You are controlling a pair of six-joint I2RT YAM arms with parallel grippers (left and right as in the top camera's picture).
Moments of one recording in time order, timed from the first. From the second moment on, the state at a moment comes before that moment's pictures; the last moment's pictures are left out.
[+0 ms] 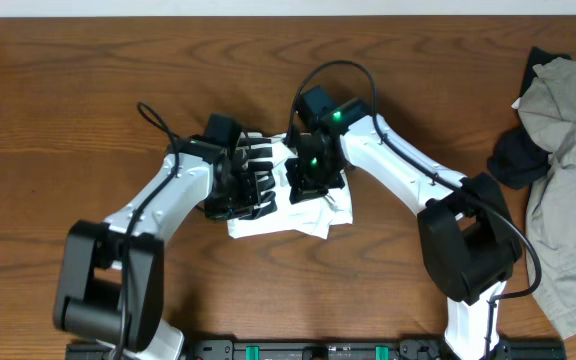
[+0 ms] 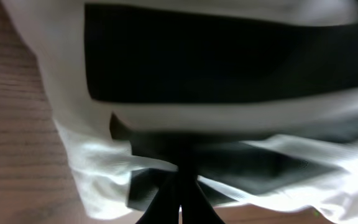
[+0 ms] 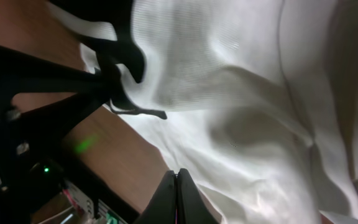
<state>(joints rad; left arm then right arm) -0.28 1.73 1.04 -0.84 0.31 -0.44 0.59 2.05 1.56 -1.02 -0.52 0.32</state>
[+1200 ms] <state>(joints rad) -0.27 1.78 1.03 -0.91 0.14 -0.44 0.52 2.05 1.39 -0.96 -0.34 0.51</state>
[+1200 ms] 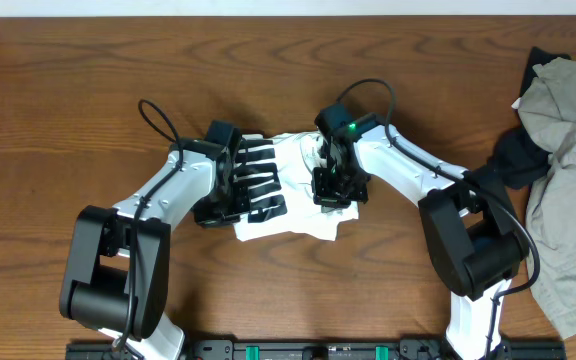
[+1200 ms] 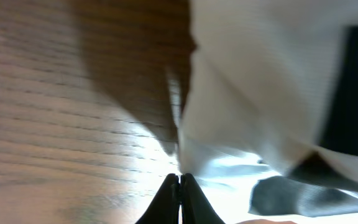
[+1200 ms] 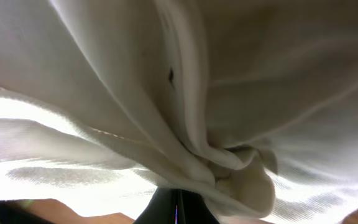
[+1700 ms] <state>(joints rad) -0.26 1.56 1.03 -0.91 0.12 -0.50 0.53 2.05 1.39 -0.95 -0.34 0.51</state>
